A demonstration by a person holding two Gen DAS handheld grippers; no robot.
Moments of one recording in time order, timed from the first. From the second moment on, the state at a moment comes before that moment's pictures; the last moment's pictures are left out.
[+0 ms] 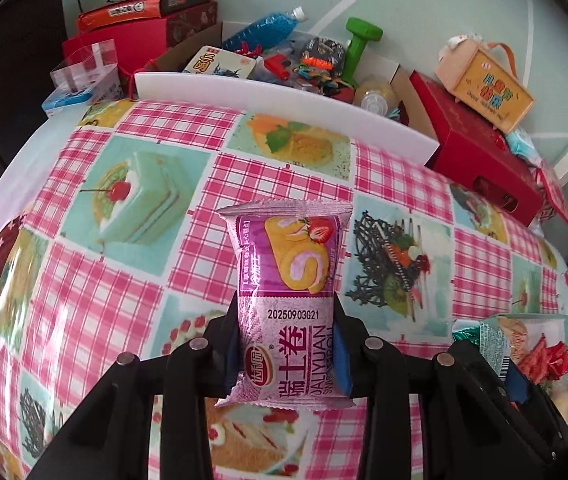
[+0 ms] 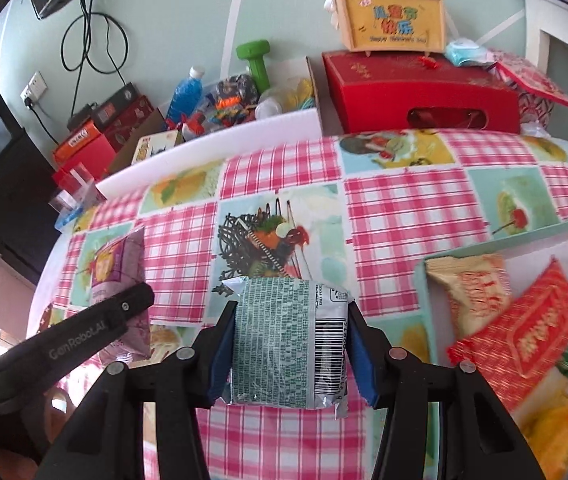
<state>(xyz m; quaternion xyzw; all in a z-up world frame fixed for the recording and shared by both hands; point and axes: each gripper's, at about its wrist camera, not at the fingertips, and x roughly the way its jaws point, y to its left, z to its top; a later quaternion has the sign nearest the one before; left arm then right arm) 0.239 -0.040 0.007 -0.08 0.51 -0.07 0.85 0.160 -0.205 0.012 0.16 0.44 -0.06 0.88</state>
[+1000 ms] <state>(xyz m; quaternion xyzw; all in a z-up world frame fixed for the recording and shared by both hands) 0.151 -0.101 0.052 -0.05 0.48 -0.15 0.86 0.052 -0.268 0.056 0.22 0.39 -0.13 0.89</state>
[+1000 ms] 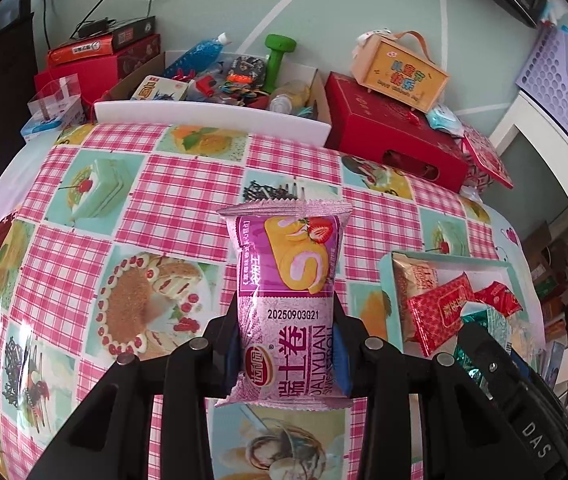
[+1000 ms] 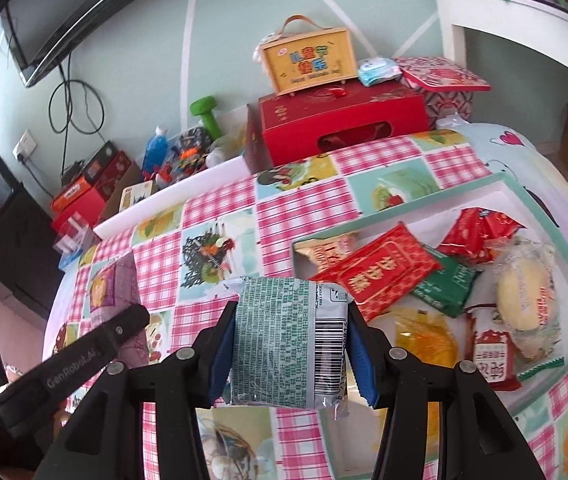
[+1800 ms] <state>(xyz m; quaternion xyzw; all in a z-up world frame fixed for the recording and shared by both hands) 0.098 -0.227 0.044 0.06 0.47 -0.29 0.83 0.001 -0.369 0.043 0.28 0.38 -0.24 0.85</state>
